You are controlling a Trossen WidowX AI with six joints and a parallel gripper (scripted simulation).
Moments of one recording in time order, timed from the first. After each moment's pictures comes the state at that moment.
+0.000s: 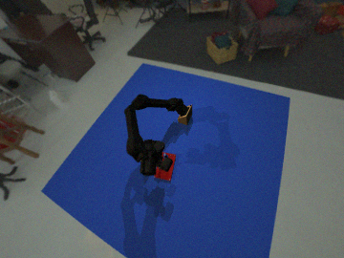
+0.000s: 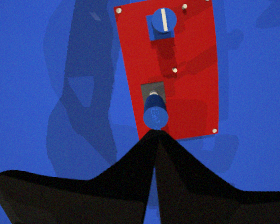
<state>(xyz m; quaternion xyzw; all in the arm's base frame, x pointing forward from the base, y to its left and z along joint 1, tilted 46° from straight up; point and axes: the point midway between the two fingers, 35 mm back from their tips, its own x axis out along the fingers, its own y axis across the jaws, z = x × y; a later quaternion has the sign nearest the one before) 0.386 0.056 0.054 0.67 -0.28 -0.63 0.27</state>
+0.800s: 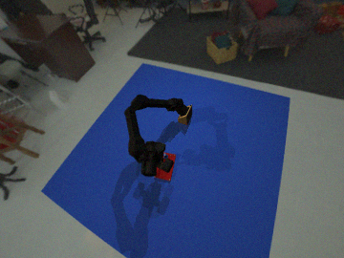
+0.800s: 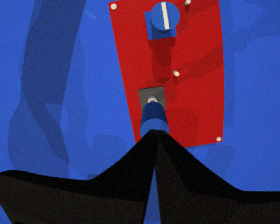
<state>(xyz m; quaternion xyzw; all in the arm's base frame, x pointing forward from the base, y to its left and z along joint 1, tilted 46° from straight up) 0.386 0.043 0.039 0.67 -0.28 -0.63 0.27</state>
